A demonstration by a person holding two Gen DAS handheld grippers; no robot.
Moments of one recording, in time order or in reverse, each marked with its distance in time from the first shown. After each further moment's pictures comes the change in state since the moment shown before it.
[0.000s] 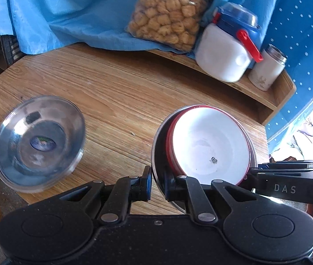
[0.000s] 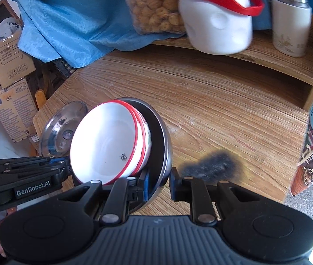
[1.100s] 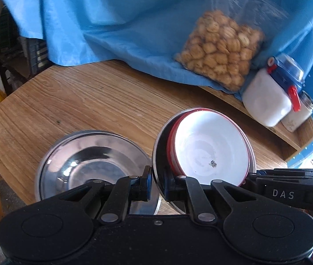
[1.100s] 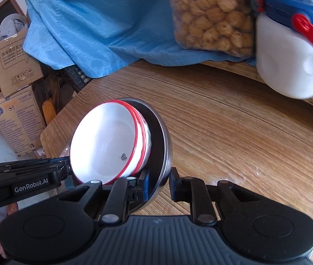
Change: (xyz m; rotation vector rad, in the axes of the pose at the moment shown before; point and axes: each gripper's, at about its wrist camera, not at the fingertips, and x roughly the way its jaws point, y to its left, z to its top) left arm -0.006 0.108 0.051 -0.085 -0.061 0.001; right arm 0.059 0.078 0.057 -0.056 -0.024 0.018
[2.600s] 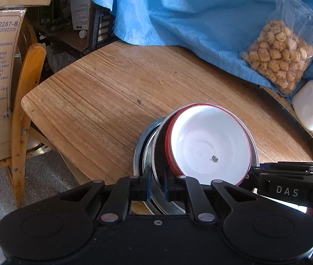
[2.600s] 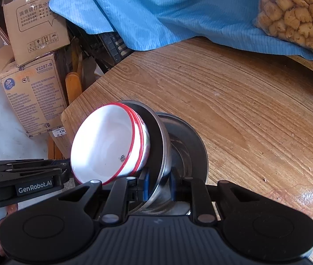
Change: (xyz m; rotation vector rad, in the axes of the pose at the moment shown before) left arm -0.009 0.115 -0.008 -0.101 0.085 0.086; right arm 0.075 0.094 0.008 -0.087 0.102 0.048
